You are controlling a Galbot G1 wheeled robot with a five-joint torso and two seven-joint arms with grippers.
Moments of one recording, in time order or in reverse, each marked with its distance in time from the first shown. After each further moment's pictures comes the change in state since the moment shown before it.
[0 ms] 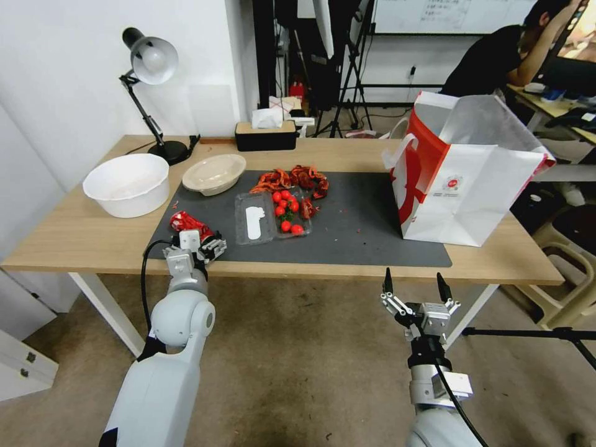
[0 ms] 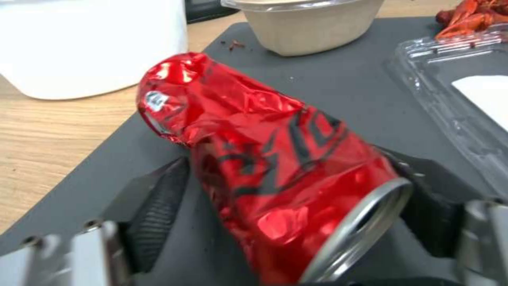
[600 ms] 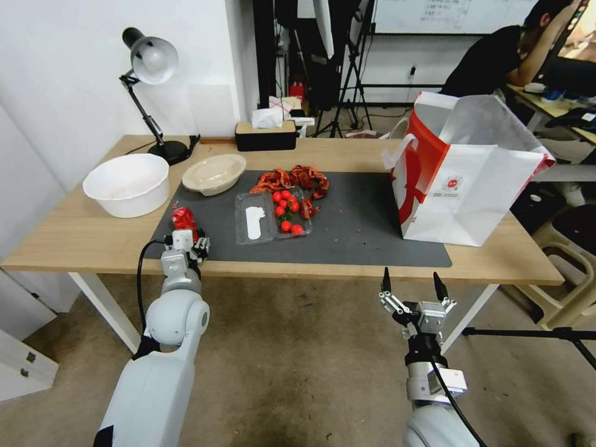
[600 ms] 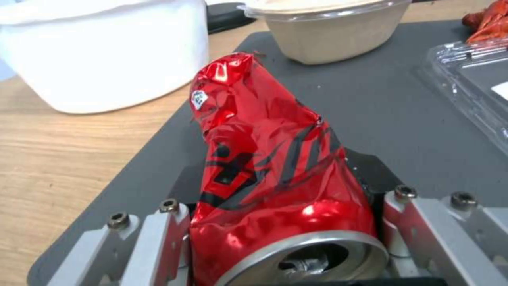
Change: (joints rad) left arm -0.001 0.017 -0.018 0.012 0.020 -0.019 0.002; right arm 0.019 0.009 -0.006 -0.022 0.001 -0.002 0.000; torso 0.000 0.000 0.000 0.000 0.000
